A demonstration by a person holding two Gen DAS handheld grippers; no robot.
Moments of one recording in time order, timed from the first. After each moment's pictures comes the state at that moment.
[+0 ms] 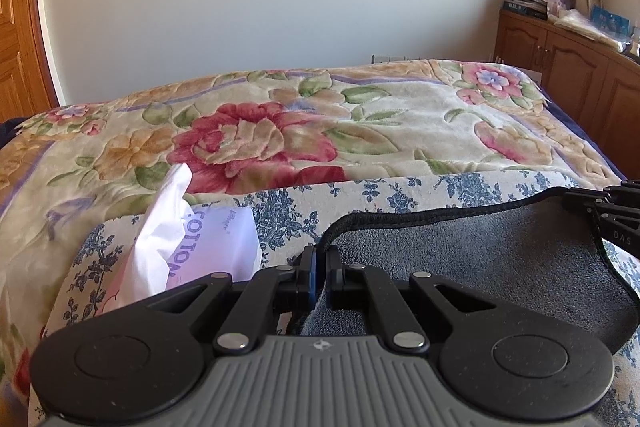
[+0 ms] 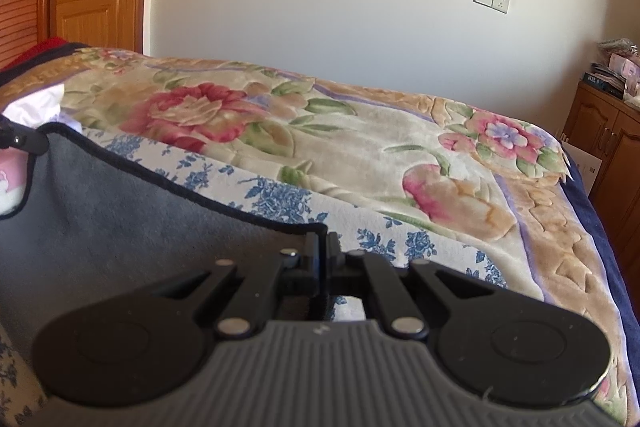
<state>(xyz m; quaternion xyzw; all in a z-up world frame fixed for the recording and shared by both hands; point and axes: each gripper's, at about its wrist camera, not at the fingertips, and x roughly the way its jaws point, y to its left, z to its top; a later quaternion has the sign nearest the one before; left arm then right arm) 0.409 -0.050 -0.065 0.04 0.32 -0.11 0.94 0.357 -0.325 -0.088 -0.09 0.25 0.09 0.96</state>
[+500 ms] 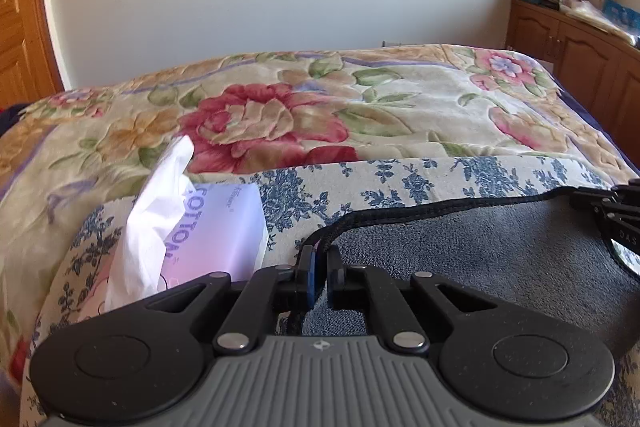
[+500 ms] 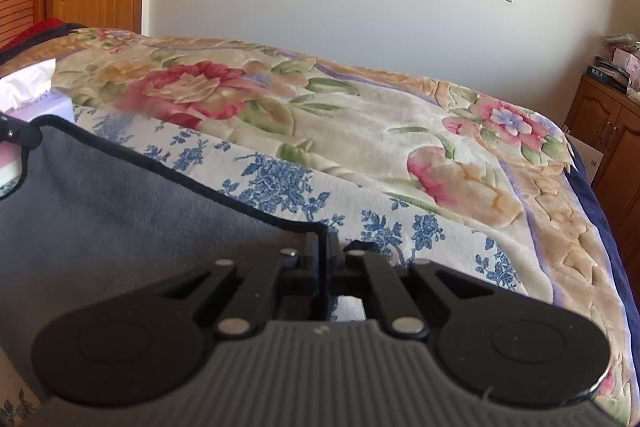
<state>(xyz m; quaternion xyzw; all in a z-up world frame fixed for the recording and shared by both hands) 0.418 -0.047 -0.082 0.04 0.34 -0.09 0.94 0.365 -0.322 -0.101 -0.10 0.27 0.09 0.95</state>
